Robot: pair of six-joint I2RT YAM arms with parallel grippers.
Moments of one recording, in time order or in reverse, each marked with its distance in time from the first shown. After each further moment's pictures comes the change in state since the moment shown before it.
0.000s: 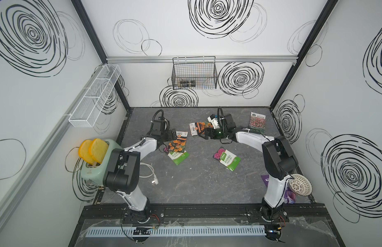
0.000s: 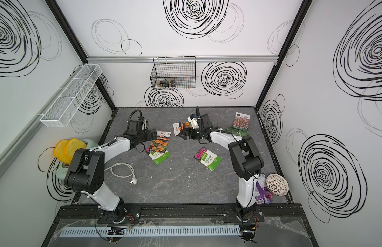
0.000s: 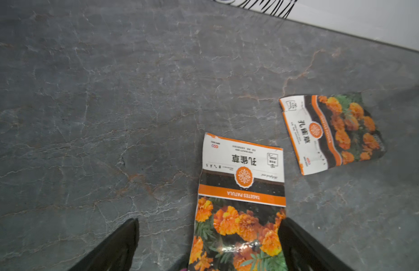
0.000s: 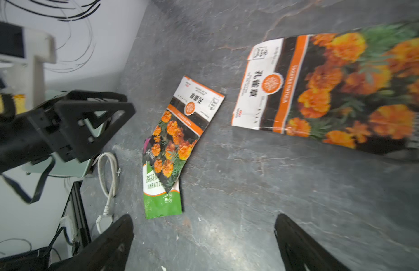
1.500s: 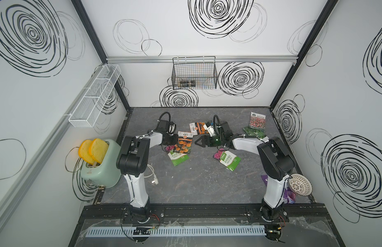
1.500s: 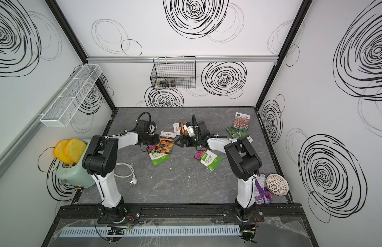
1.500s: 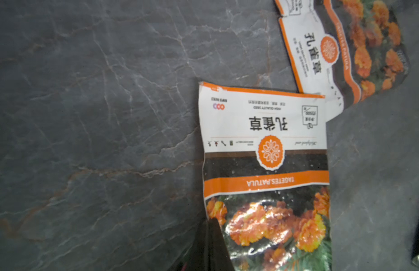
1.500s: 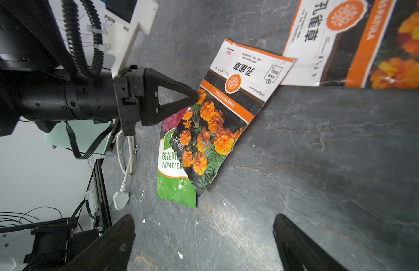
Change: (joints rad) left arm -0.016 0.236 0.157 -0.141 0.245 0.089; right arm 0.042 0.003 -0.149 0.163 -0.076 0.060
